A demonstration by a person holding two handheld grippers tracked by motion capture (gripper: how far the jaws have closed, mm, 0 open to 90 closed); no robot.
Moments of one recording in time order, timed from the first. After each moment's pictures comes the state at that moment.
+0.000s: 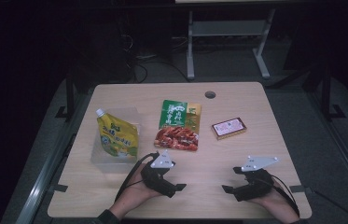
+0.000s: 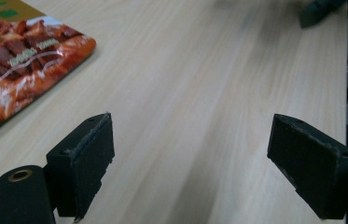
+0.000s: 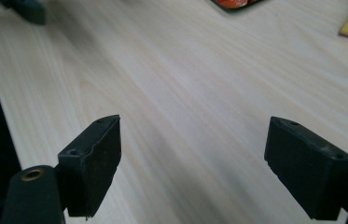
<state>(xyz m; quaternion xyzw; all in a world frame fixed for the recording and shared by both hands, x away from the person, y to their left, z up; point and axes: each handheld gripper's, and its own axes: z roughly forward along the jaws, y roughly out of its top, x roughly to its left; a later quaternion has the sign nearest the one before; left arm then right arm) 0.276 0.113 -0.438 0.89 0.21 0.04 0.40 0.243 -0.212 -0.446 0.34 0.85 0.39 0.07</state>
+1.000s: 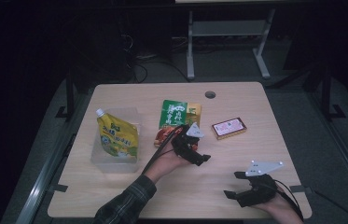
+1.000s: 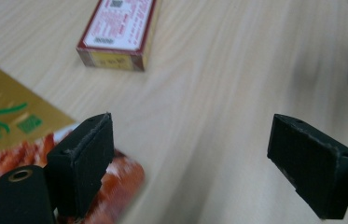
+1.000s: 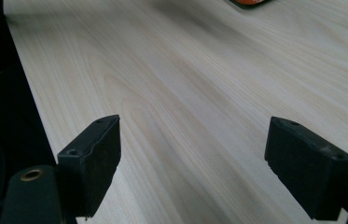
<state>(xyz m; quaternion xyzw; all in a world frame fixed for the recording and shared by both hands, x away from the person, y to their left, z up) 0.363 0.027 -0.426 0.90 0.19 0.07 0.39 0.231 -0.218 -0.448 0.33 0.85 0.41 0.05</state>
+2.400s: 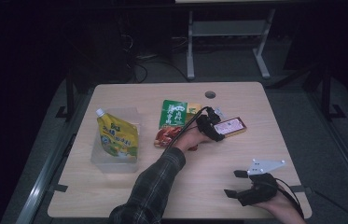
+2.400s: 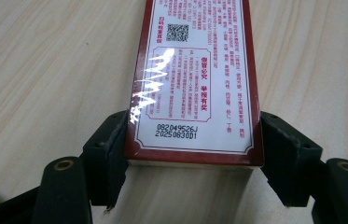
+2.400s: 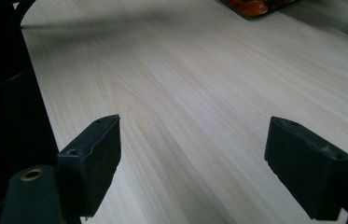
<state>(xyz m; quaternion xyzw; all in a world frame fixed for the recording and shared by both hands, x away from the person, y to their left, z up) 0.461 -0.052 -0.465 0.93 0.18 0.06 0.32 0.233 -0.221 -0.445 0.33 0.84 0.43 0.04</state>
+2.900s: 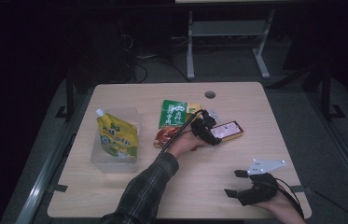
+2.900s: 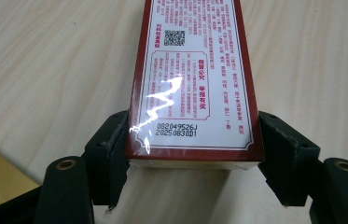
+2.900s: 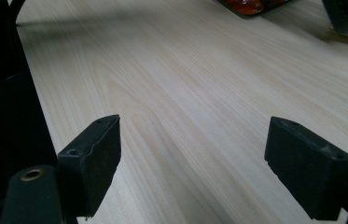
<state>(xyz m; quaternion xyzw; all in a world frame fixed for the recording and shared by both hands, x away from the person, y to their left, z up) 0.436 -0.031 -0.452 0.92 0.20 0.04 0.34 0.234 -0.223 -0.446 0.32 0.84 0.43 0.05</state>
